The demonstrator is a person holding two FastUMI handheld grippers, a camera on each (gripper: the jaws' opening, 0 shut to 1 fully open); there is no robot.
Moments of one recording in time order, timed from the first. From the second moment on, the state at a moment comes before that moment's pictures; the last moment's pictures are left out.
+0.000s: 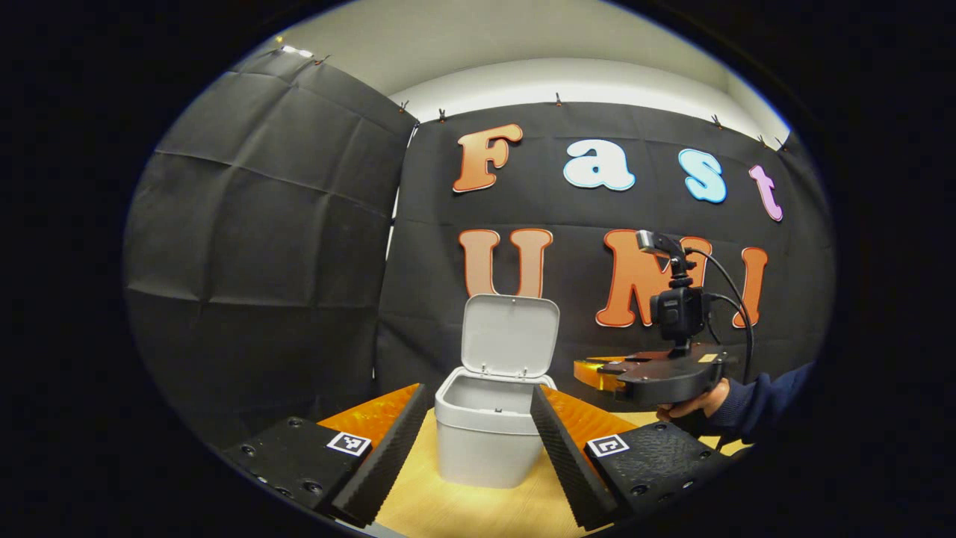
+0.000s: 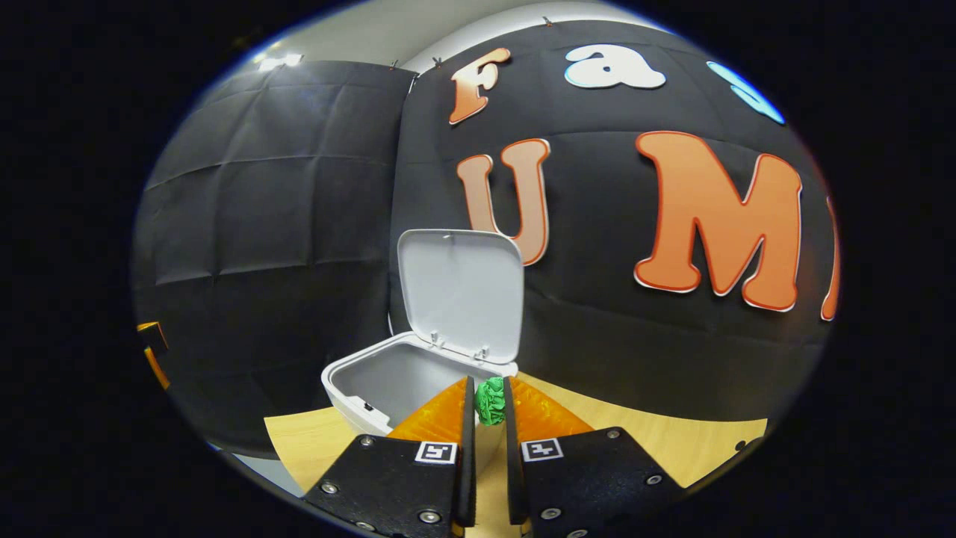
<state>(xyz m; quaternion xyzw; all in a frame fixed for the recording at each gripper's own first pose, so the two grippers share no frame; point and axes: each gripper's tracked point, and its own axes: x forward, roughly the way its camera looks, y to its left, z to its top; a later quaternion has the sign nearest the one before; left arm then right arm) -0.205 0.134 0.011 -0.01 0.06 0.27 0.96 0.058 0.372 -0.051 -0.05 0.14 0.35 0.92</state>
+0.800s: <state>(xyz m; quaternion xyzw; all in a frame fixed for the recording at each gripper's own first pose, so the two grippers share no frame) -0.232 0.174 0.007 0.00 0.06 0.32 0.95 0.091 0.437 -0.073 -0.01 0.14 0.35 0.92</state>
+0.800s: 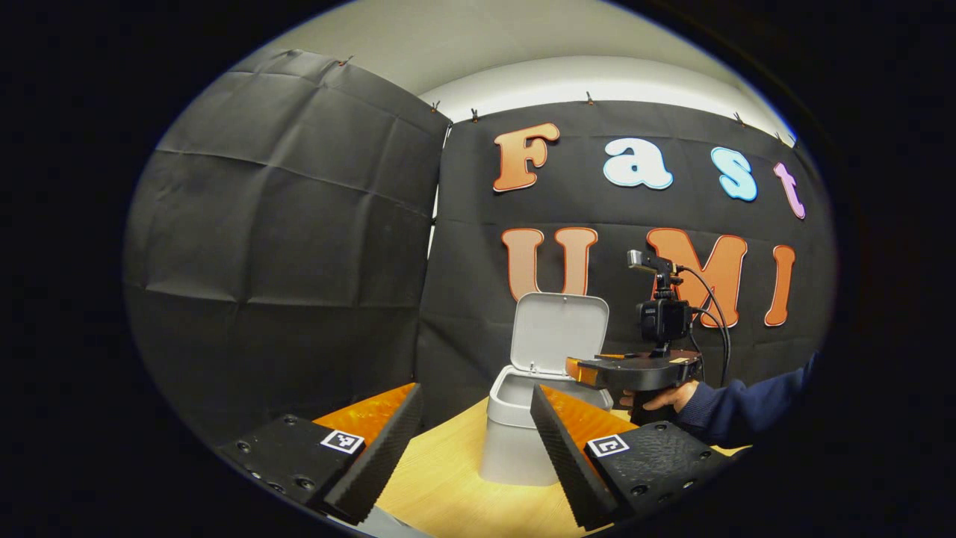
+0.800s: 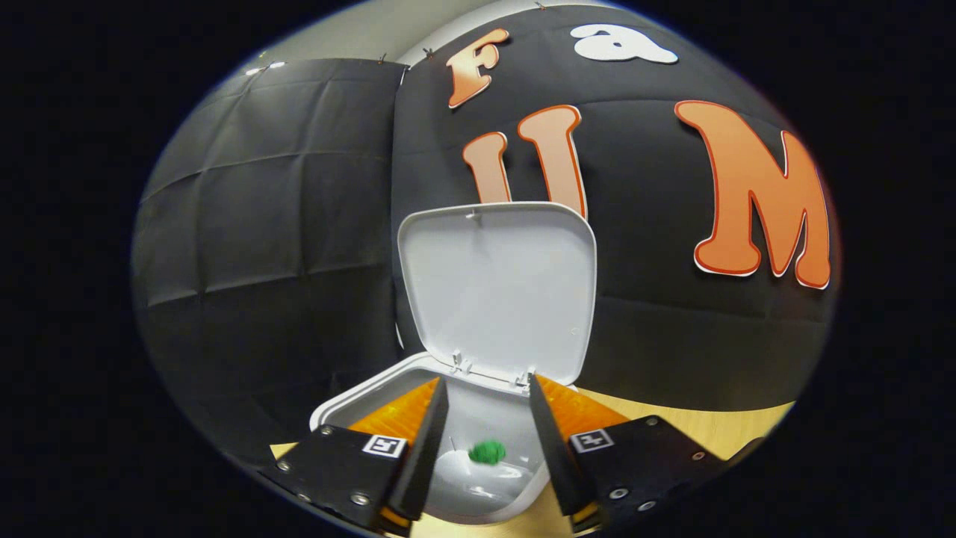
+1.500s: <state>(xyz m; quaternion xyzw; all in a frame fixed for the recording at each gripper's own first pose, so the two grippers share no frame) -0.158 0.103 -0.022 -0.01 0.09 0.20 0.98 0.063 0.235 -0.041 0.00 0.09 0.21 0.97</state>
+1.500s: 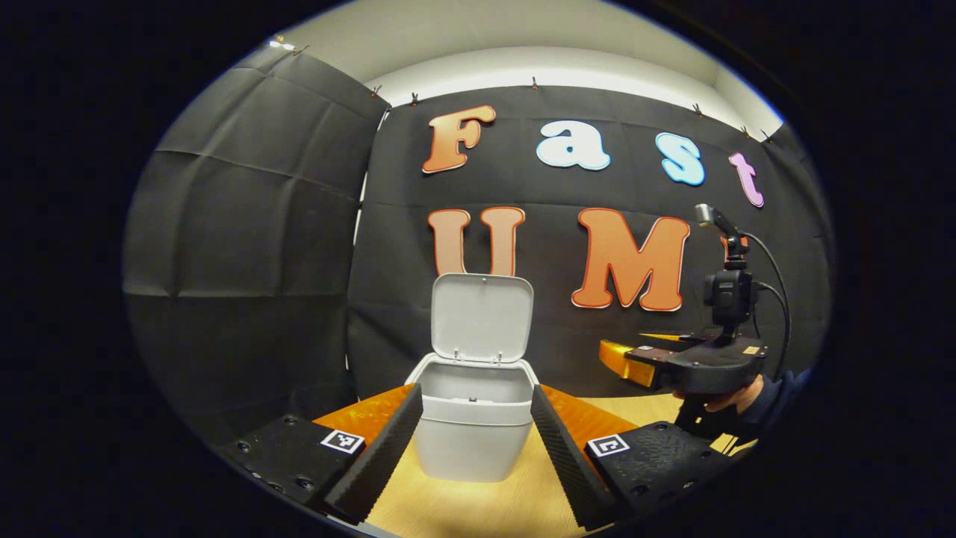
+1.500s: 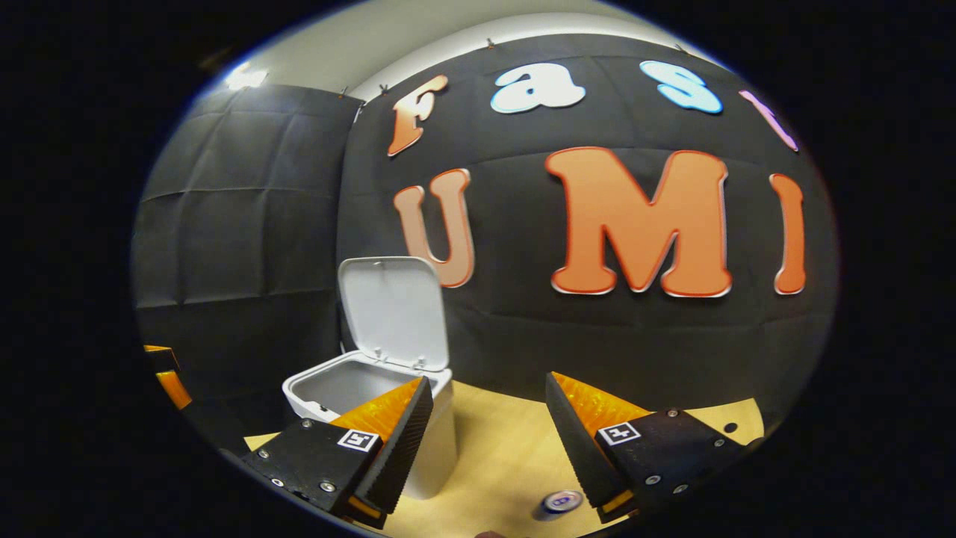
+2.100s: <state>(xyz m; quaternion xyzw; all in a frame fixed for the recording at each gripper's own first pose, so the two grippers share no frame) -0.095 -0.002 -0.056 -0.01 0.12 0.05 0.99 0.007 0.048 -0.044 -0.01 0.11 0.04 0.99</state>
